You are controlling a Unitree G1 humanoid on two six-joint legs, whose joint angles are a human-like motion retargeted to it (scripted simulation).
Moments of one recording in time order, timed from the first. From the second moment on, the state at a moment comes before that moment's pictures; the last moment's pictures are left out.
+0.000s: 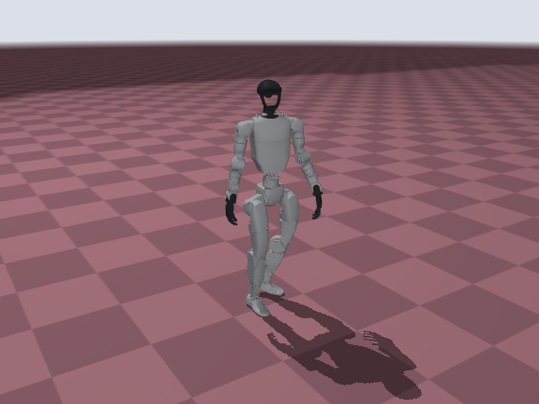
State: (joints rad) left arm 0.06 0.18 0.42 1.21 0.78 -0.01 -0.30; right arm 0.09 -0.19 -0.29 1.68 -0.39 -0.03 0.02; waist -0.33 0.04 -0.18; left_leg 0.11 0.14 0.76 0.21 -0.08 -0.08; right_leg -0.09 0.05 -0.09 0.15 -0.15 -0.12
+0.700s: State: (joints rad) left arm 0.33 0.24 0.58 1.56 0.78 0.07 -0.19; right arm 0.07 -0.17 -0.20 1.56 -0.43 -0.10 0.07; waist -0.13 0.08 -0.15; left_leg -0.21 0.08 0.15 0.22 -0.15 0.01; right_leg -0.08 0.17 0.22 0.46 0.10 -0.15
